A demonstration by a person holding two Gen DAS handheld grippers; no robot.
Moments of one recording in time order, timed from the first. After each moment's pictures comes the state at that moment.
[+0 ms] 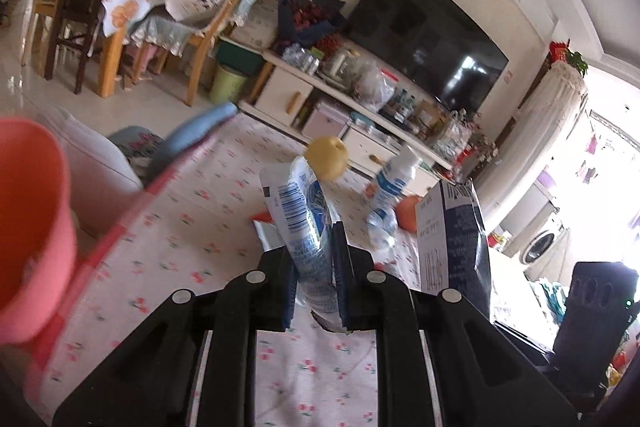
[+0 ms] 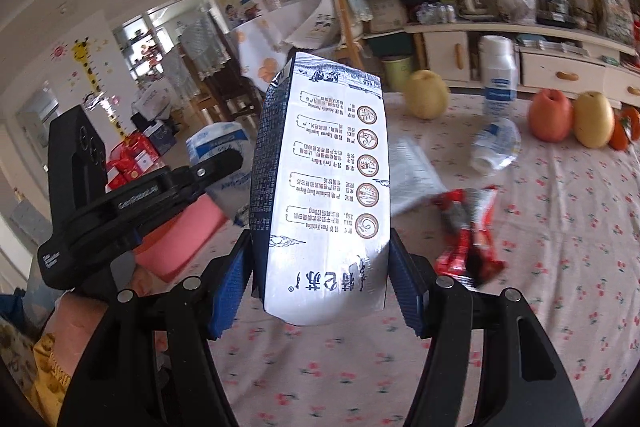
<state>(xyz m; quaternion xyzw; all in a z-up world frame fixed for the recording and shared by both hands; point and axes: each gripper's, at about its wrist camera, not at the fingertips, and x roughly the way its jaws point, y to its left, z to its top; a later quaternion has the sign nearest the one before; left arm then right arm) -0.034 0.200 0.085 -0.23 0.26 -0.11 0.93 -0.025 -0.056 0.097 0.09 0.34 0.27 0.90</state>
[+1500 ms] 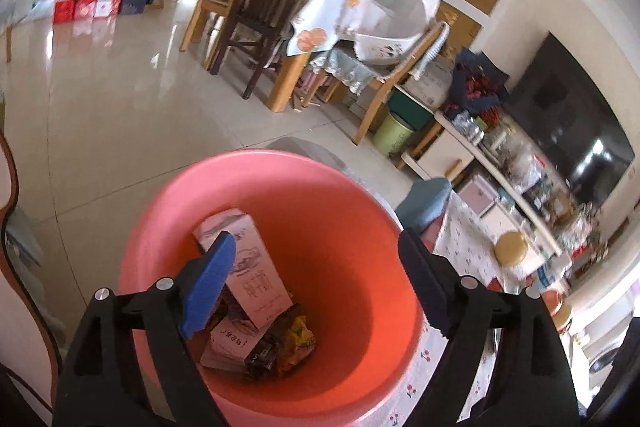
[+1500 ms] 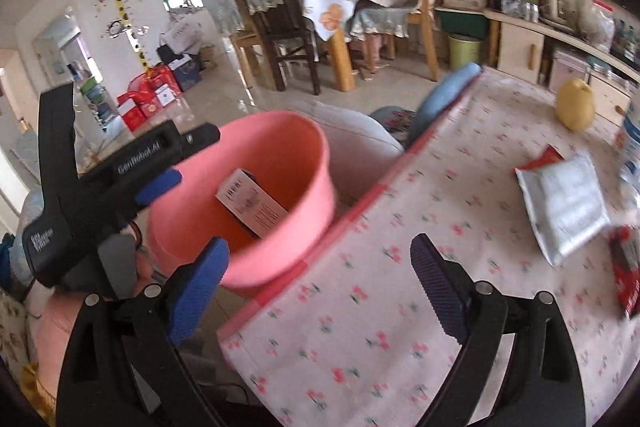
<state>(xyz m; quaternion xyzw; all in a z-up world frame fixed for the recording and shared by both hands) -0.085 0.394 0.067 -0.28 0.26 0.16 0.91 -0.023 0.157 0.080 -0.01 0.39 0.31 0.87</state>
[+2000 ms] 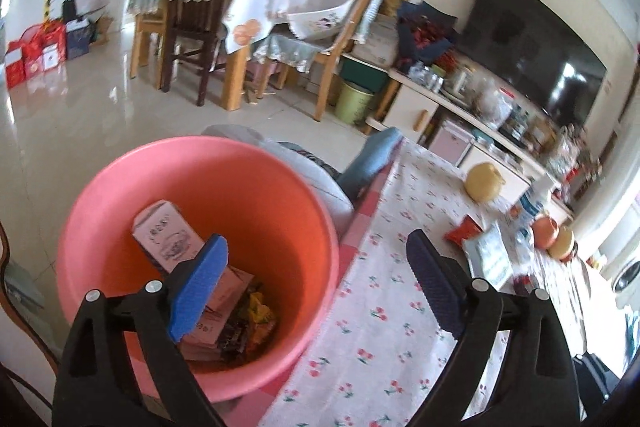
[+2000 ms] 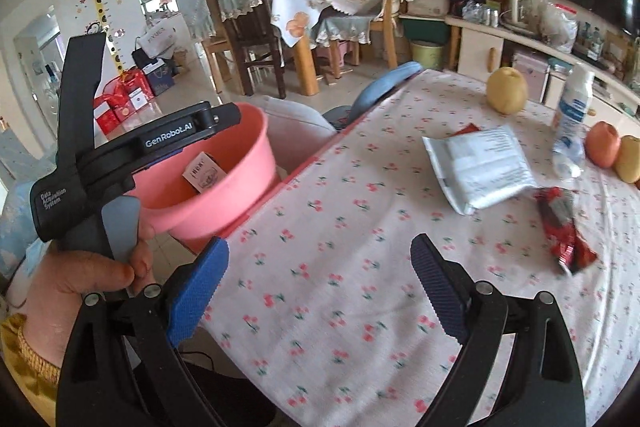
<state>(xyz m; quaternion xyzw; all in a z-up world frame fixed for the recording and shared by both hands) -0.070 0.312 0.079 -0.18 0.29 0.09 0.94 -0.067 0.086 0.085 -0.02 0.37 0.26 0.89</state>
